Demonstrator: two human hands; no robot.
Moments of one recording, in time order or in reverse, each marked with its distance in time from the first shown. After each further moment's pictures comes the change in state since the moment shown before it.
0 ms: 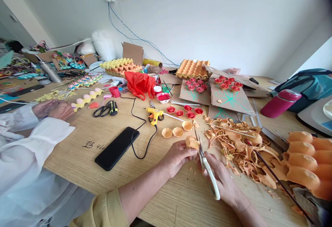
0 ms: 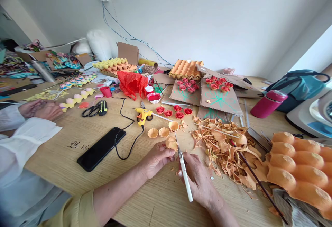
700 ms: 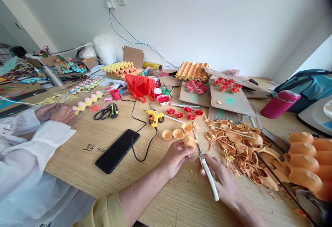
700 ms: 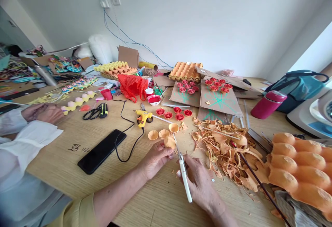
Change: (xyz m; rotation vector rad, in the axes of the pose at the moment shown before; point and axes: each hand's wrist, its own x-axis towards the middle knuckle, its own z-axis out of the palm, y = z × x) left_hand 0.003 0.003 0.000 -0.096 0.050 0.079; right_hand -0.001 -0.001 0.001 -0.041 0.018 0.134
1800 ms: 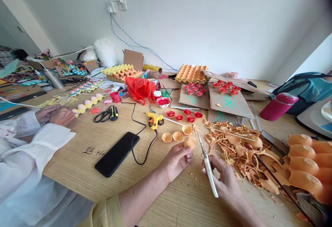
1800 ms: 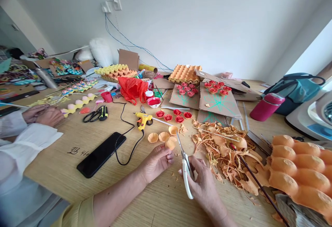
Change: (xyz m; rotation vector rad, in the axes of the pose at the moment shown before) left_hand 0.002 -0.004 -0.005 -0.224 0.019 -0.119; right_hand 0.002 -0.003 -0.001 -0.023 0.244 0.031
